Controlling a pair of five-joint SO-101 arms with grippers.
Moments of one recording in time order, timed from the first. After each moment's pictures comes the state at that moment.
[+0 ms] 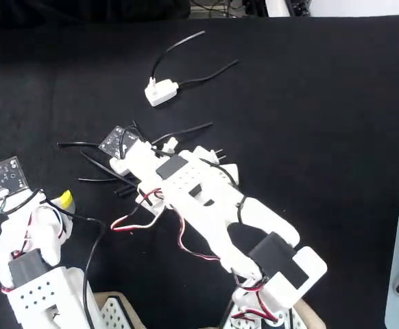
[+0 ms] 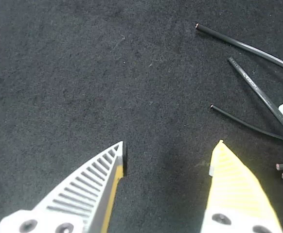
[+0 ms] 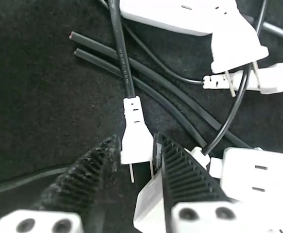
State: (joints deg) left arm -34.5 -86.7 81.7 60.6 -3.6; right arm -41.6 2.7 30.3 51.9 14.5
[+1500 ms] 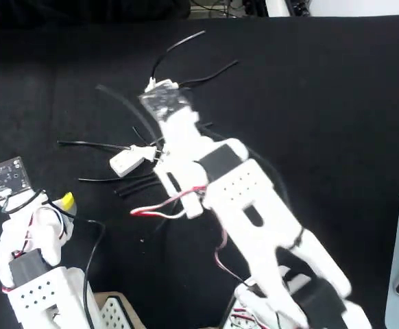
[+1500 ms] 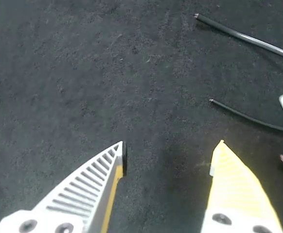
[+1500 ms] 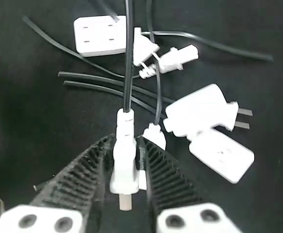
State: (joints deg) left arm -34.2 -86.7 82.3 60.6 -5.8; right arm -33.1 -24.1 28.4 68.6 -3.8
